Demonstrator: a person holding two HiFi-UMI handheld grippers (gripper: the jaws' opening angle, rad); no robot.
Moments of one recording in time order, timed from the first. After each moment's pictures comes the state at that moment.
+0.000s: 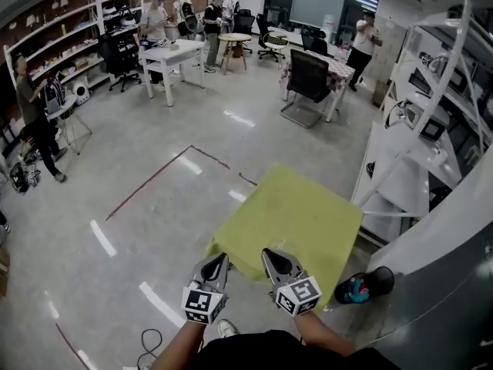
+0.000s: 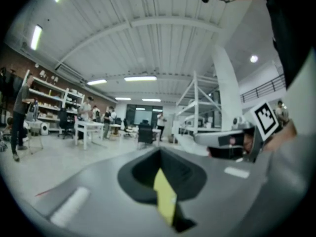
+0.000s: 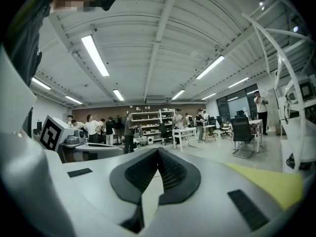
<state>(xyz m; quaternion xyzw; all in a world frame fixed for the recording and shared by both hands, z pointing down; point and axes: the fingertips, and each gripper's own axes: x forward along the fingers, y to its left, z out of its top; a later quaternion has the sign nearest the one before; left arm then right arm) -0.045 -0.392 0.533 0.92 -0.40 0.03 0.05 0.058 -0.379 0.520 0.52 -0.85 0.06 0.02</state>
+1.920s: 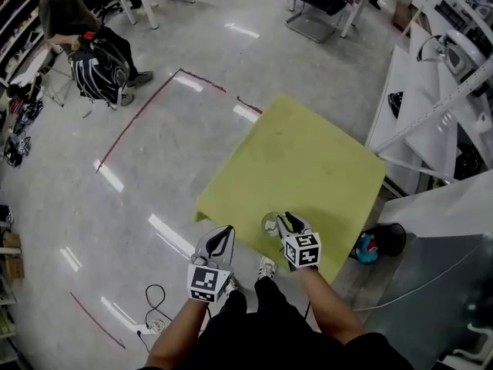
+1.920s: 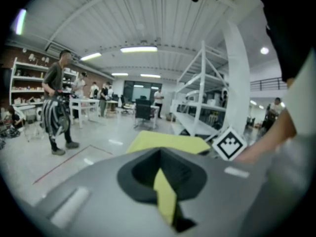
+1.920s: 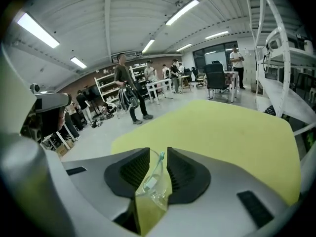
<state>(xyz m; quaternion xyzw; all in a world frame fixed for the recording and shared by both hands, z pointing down) 0.055 -0.470 0.664 0.91 -0.37 0.15 0.13 0.213 -0.472 0.795 0.57 -0.74 0.30 0.19</state>
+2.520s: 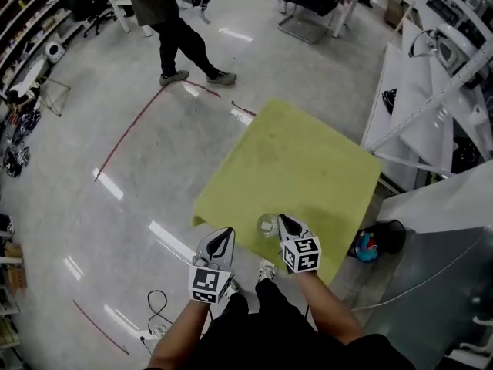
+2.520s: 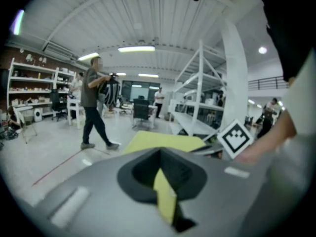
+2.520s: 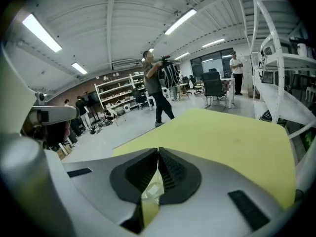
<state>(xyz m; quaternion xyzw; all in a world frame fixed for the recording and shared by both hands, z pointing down) 0.067 -0.470 0.663 0.91 -0.36 0.15 0.12 0.216 -0.473 0.761 0.59 -0.74 0.27 0.16</state>
